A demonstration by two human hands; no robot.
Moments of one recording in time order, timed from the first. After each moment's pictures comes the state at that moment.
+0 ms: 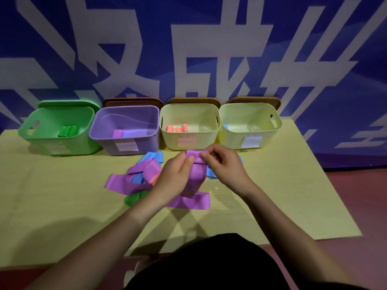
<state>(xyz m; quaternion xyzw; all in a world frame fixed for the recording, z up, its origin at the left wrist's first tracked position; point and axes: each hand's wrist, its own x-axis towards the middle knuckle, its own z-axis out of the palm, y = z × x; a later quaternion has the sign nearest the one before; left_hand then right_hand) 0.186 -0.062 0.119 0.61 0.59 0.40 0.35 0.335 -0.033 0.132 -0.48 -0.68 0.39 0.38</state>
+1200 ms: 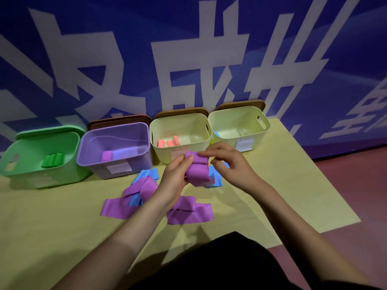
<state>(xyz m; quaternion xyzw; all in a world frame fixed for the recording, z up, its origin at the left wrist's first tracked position) 0.189 -0.022 0.124 0.35 0.48 0.49 0.64 0.356 -0.008 0.130 -0.44 -0.74 0.33 0.39</state>
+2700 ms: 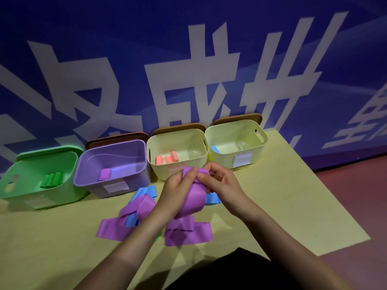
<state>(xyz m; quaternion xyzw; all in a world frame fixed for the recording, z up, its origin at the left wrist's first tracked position) 0.202 -0.019 0.144 0.52 0.52 0.44 0.52 0.341 -0.011 0.129 -0.37 -0.52 0.59 0.50</state>
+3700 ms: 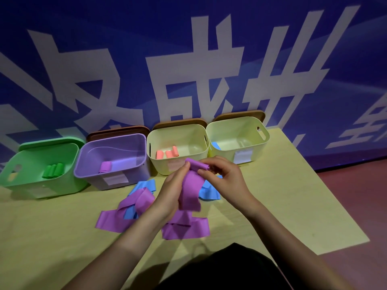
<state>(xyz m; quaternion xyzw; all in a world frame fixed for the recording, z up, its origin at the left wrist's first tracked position) 0.210 -0.016 0.137 0.33 0.53 0.46 0.63 0.356 -0.004 0.121 -0.43 -0.65 0.38 0.50</state>
